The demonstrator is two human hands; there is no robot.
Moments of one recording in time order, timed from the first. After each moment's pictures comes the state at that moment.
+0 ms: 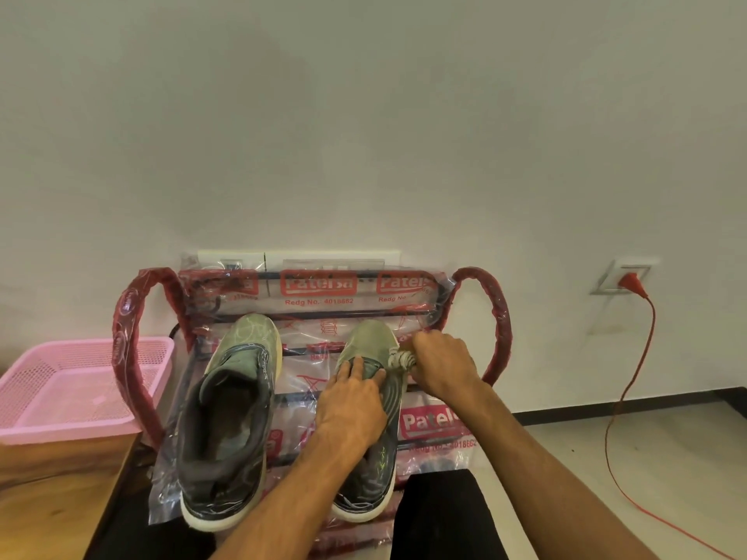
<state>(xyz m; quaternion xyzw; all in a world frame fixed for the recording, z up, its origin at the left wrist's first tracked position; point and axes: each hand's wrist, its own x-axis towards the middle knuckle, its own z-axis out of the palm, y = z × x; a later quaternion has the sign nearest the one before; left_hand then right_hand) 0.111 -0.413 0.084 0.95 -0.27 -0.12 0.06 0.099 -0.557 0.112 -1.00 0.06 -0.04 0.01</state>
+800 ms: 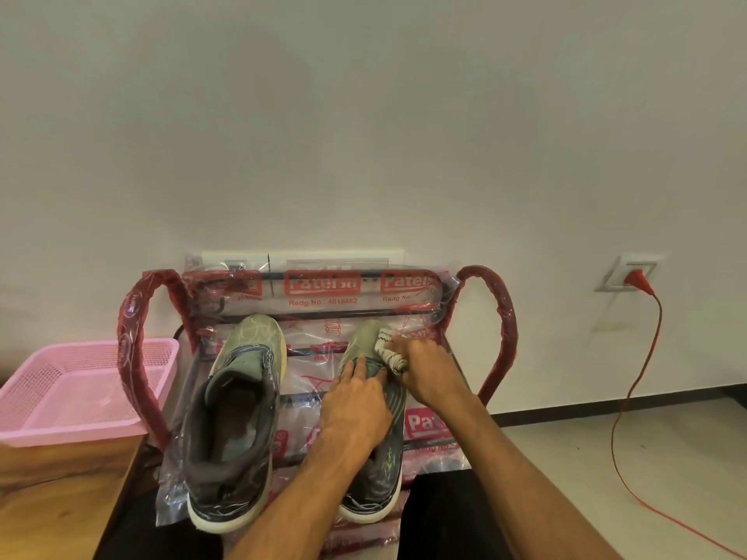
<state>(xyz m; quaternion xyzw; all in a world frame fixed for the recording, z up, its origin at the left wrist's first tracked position) 0.112 -0.411 0.080 0.96 -0.26 -0.10 0.11 0.105 -0.545 0.093 -0.99 0.06 -0.04 0.12</state>
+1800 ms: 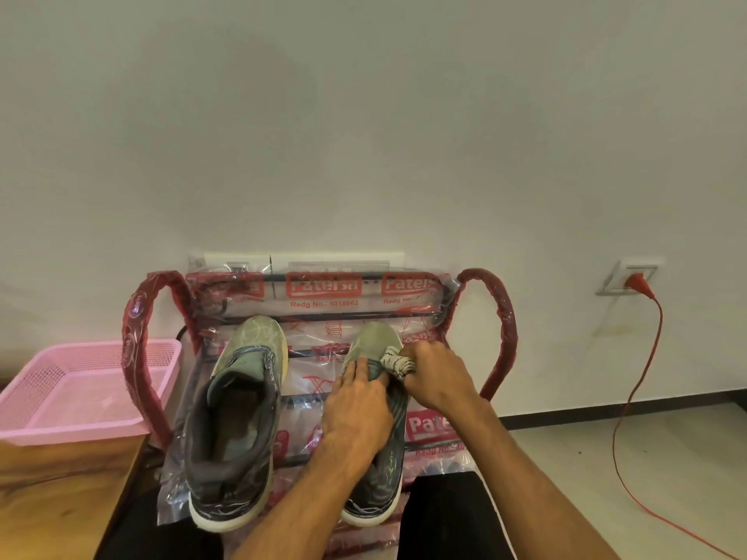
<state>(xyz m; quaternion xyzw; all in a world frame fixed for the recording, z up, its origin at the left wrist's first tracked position) 0.103 -0.410 0.084 0.96 -0.25 -0.08 0.12 0.094 -0.544 0.103 -0.98 0.09 -0.04 0.15</state>
